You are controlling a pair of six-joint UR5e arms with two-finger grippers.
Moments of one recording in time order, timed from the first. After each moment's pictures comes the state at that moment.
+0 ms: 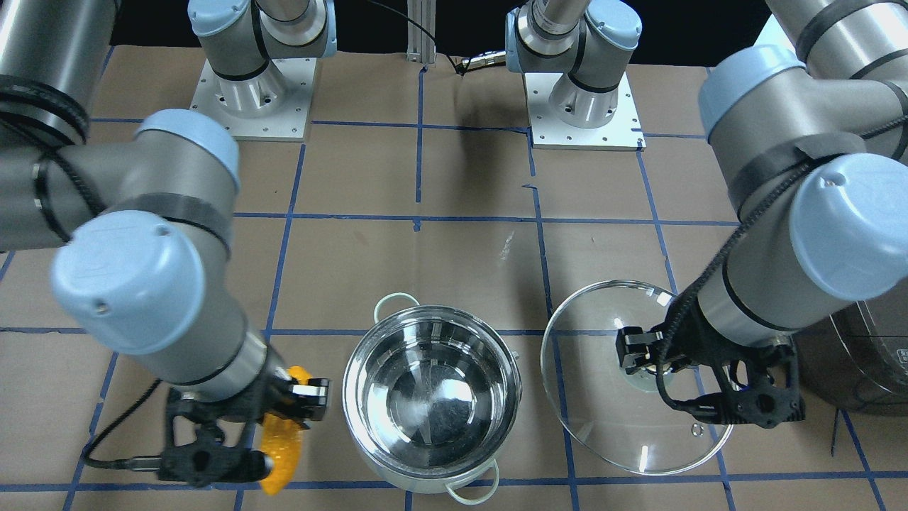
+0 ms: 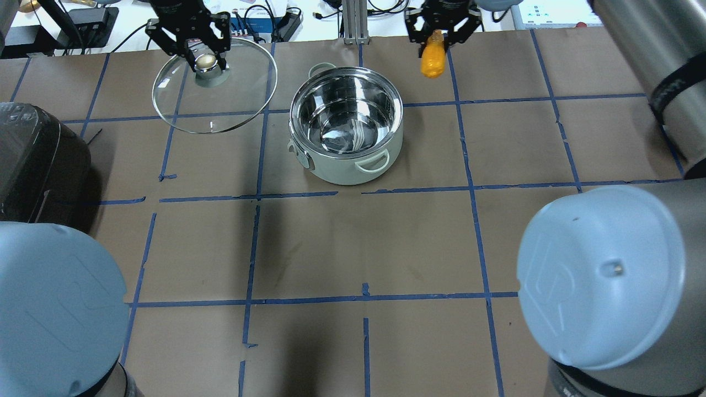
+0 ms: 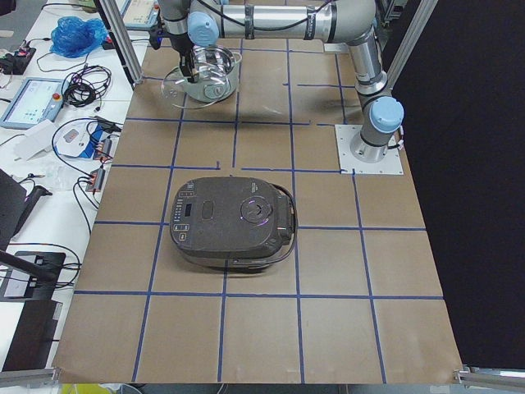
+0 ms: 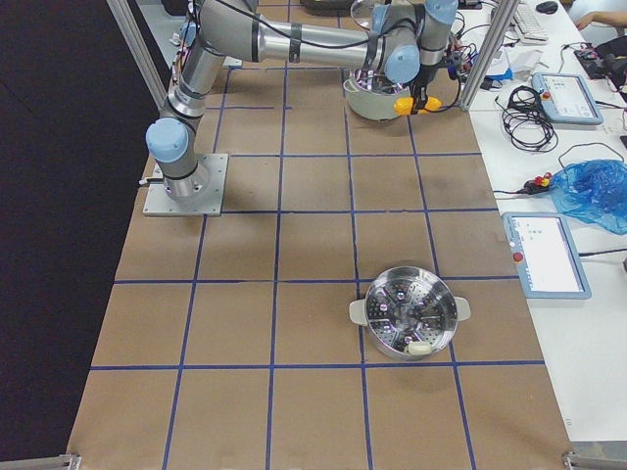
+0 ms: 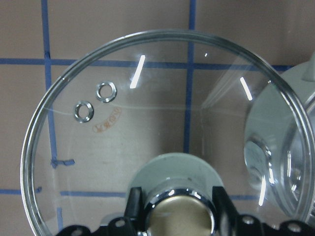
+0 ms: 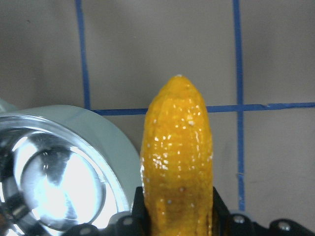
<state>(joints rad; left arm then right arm) -1.50 -2.09 -1.10 -1.57 1.57 0.02 1.73 -0.92 0.97 -1.71 -1.50 0.18</state>
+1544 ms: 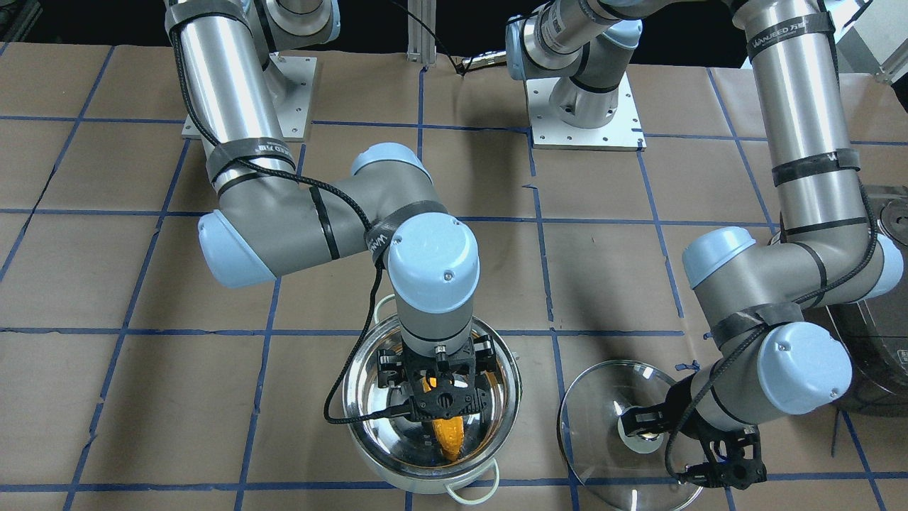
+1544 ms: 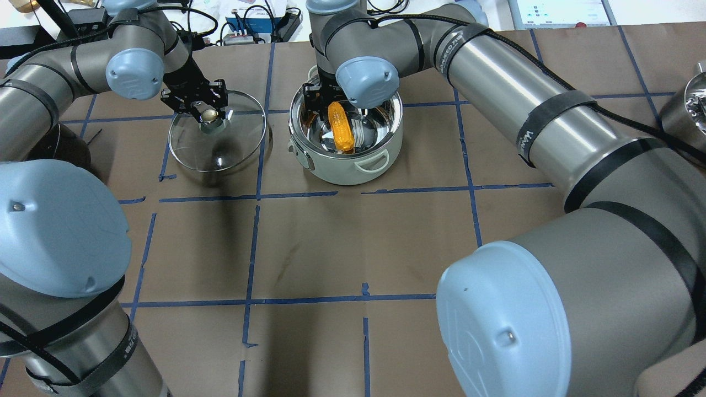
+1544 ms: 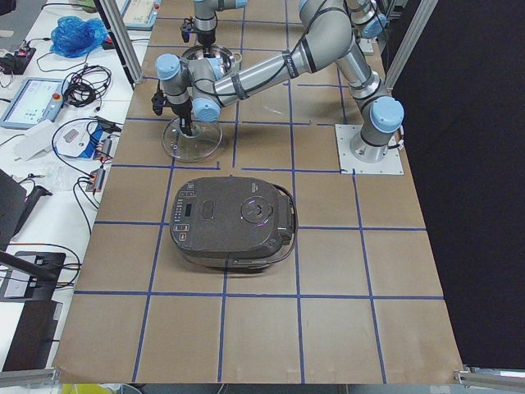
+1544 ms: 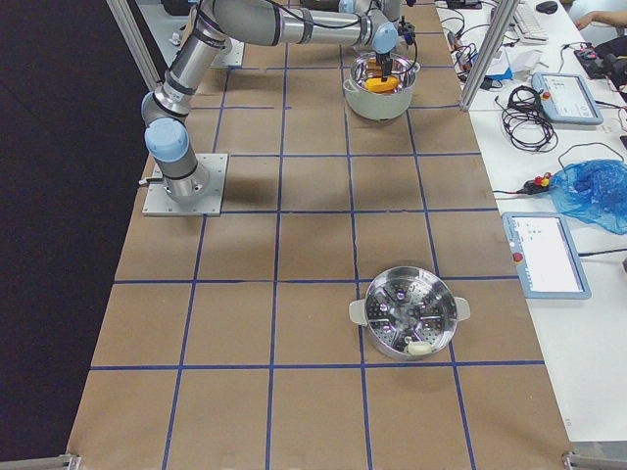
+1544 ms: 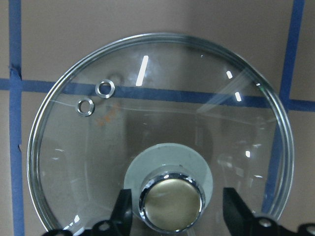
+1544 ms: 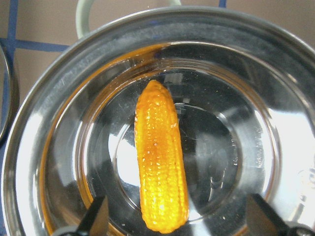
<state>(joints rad) -1.41 -2.23 -1.35 -1.14 1.51 0.07 1.93 -0.90 1.12 -1.90 -1.57 0.24</state>
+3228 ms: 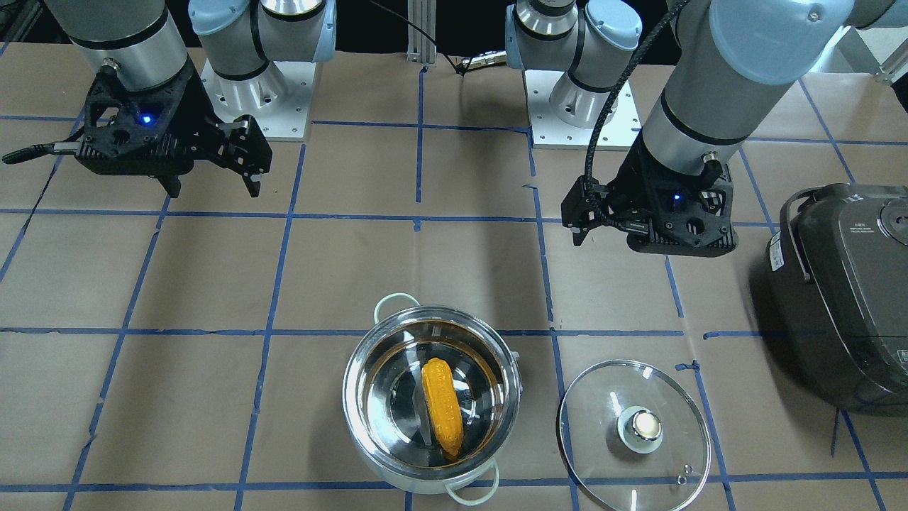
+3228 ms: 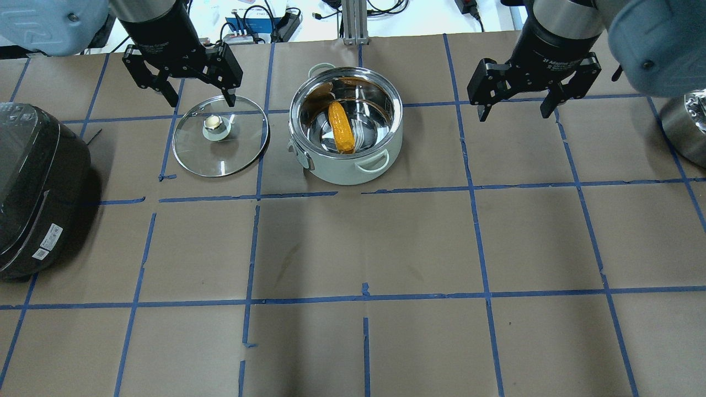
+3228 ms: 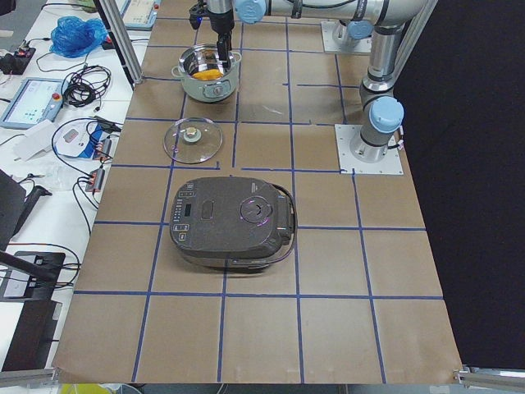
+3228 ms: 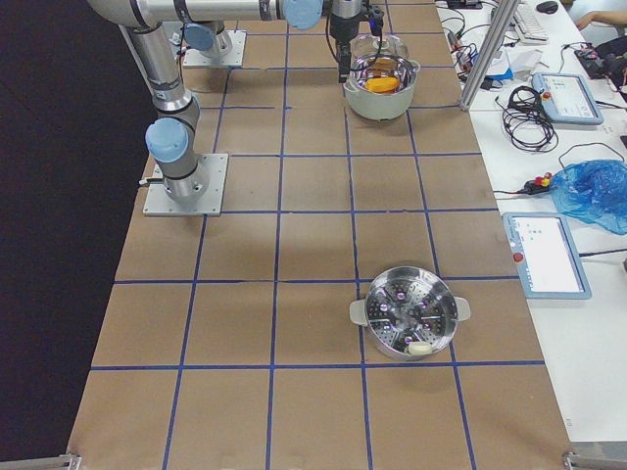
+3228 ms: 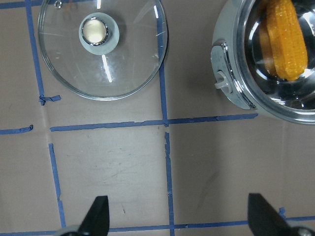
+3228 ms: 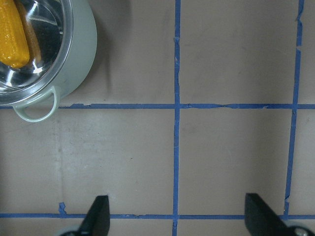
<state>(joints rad) -1.58 -1.77 -1.35 -1.63 1.56 0.05 1.59 -1.54 1.54 -1.61 -1.55 0.02</state>
